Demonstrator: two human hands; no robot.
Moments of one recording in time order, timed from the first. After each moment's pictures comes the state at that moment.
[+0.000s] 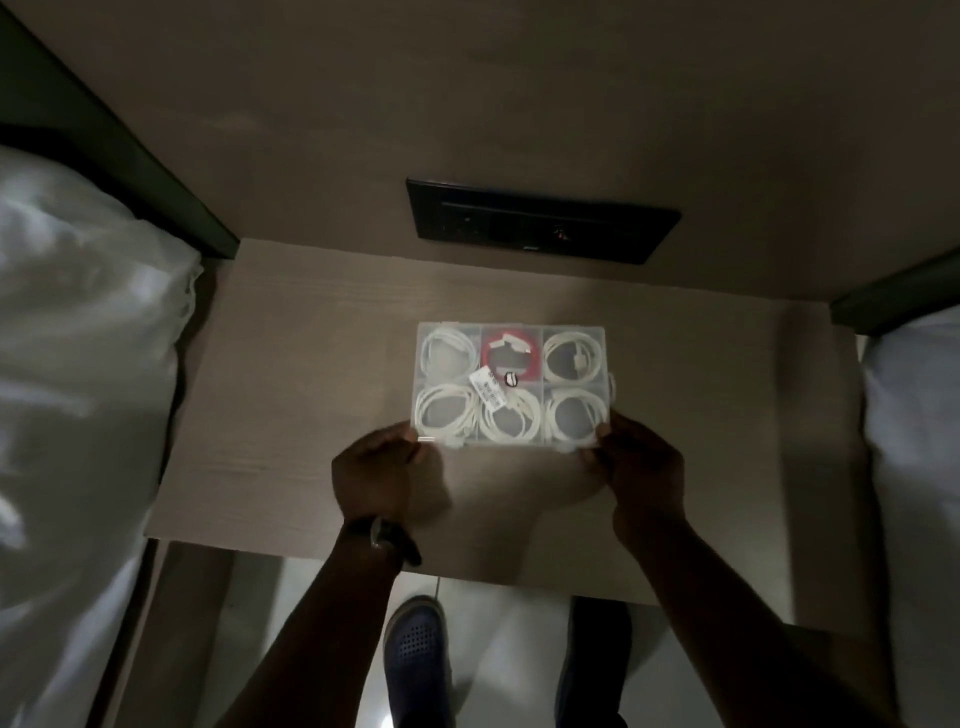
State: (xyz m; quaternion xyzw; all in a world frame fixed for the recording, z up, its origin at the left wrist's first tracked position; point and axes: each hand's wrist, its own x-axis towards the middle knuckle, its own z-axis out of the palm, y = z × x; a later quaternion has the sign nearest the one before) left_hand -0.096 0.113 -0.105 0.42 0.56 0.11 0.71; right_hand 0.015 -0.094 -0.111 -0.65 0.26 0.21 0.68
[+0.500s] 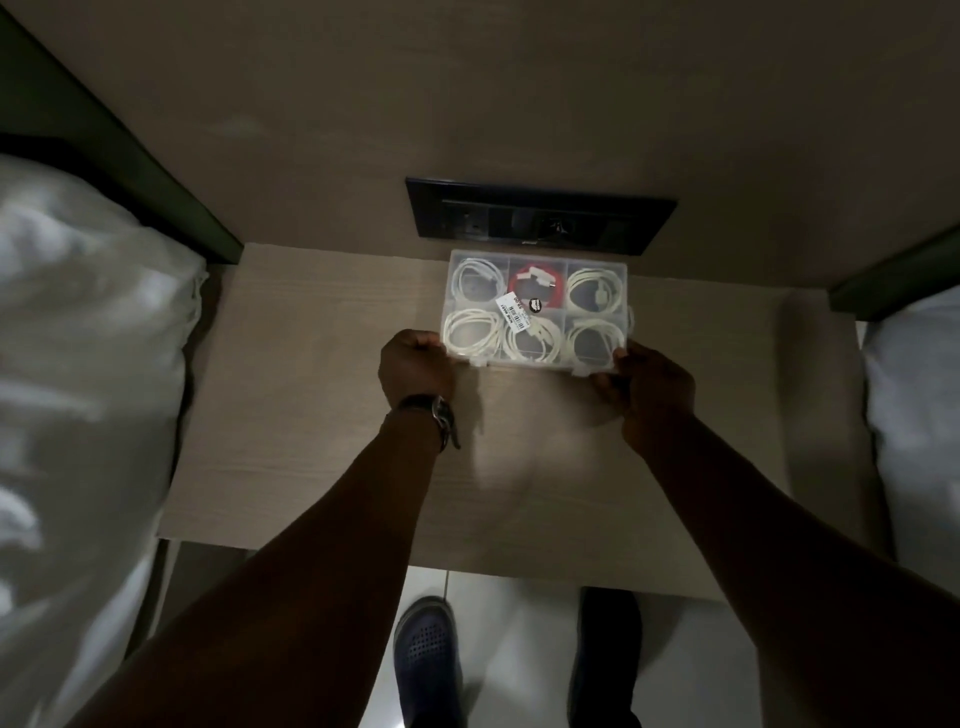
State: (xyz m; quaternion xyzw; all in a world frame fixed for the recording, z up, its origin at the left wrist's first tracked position) left_hand 0.005 0.136 -0.120 0.65 0.54 0.09 0.52; right_hand 0.096 -0.069 -0.118 -0.60 0.35 0.21 0.69
